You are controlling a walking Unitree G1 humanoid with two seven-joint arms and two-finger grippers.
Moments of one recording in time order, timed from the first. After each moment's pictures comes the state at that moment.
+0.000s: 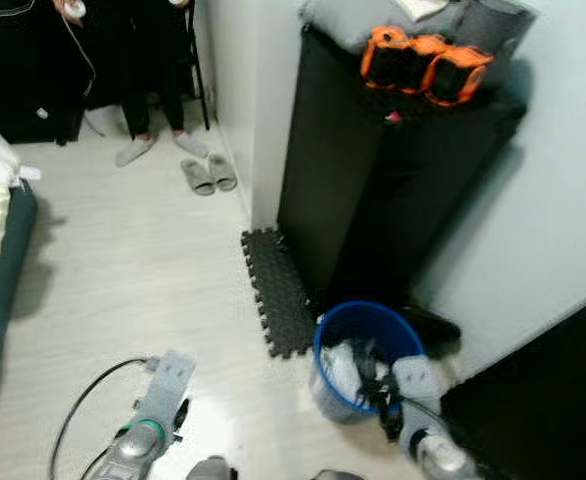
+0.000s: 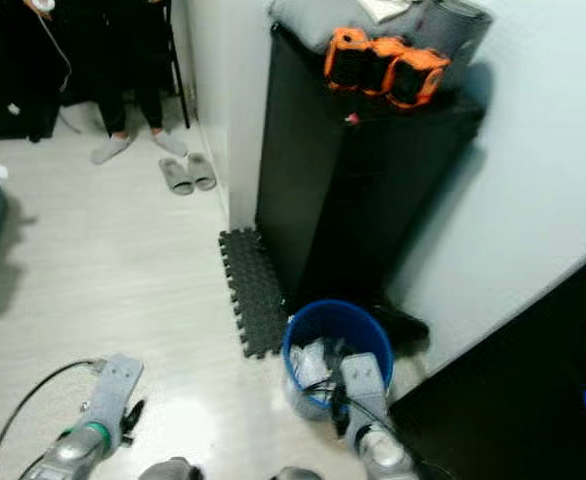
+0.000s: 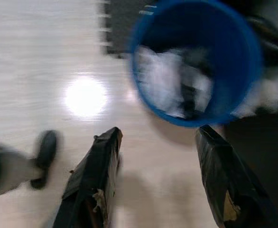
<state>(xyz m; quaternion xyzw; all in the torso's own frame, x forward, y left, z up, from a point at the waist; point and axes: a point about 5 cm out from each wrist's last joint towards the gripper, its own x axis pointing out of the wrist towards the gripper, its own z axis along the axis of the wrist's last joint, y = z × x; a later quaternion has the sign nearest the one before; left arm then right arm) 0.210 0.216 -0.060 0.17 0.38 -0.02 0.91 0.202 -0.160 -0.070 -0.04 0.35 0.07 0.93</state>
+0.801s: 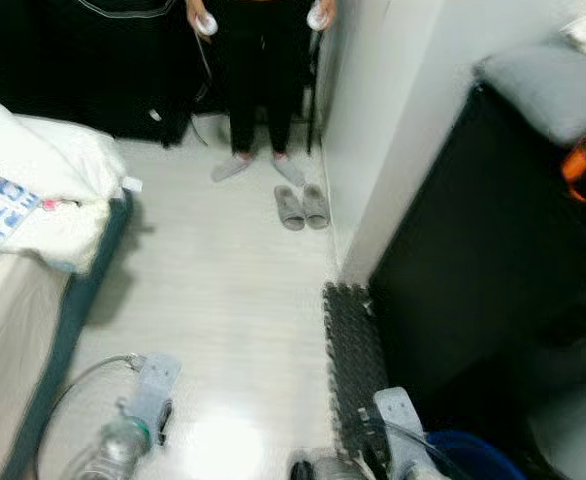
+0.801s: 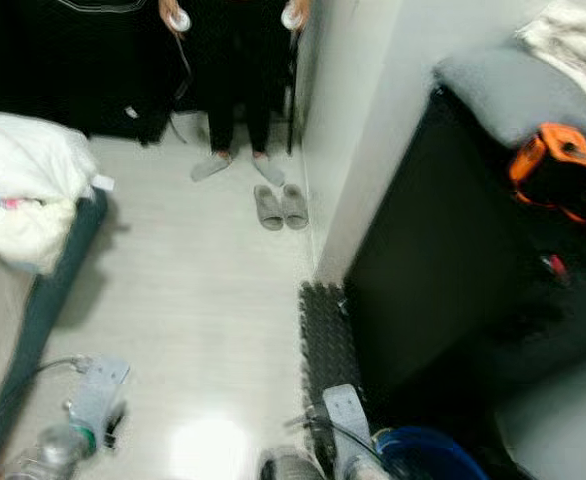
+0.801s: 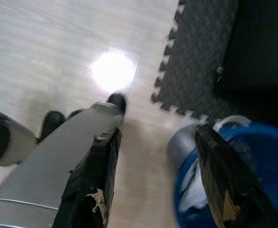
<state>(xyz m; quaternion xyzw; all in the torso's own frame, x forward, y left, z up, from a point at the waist) 0.212 0.215 -0.061 0.19 0.38 -0.03 0.90 0.170 -0.173 -0.087 -0.05 0.42 0.07 0.90</state>
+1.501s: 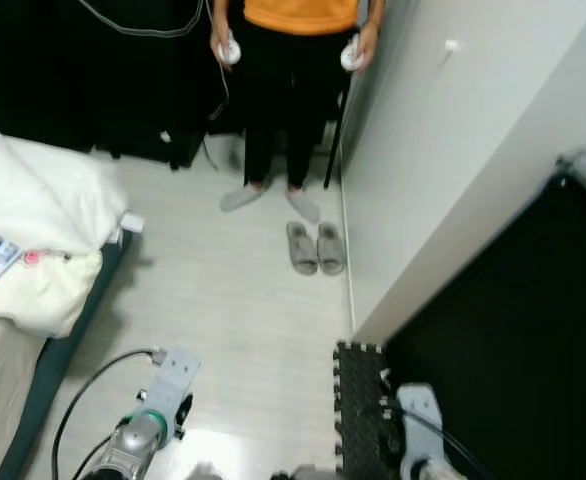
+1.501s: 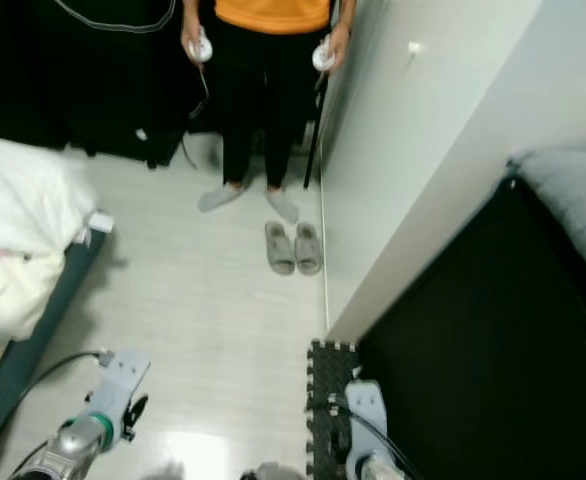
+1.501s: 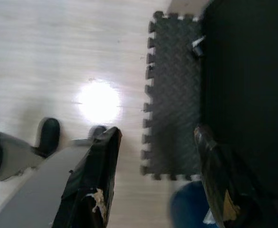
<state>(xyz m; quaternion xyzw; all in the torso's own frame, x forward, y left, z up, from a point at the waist) 0.209 0.210 -0.064 0.19 0.39 -0.06 0.90 0.175 -0.179 -0.083 0.00 0.40 0.02 0.92</state>
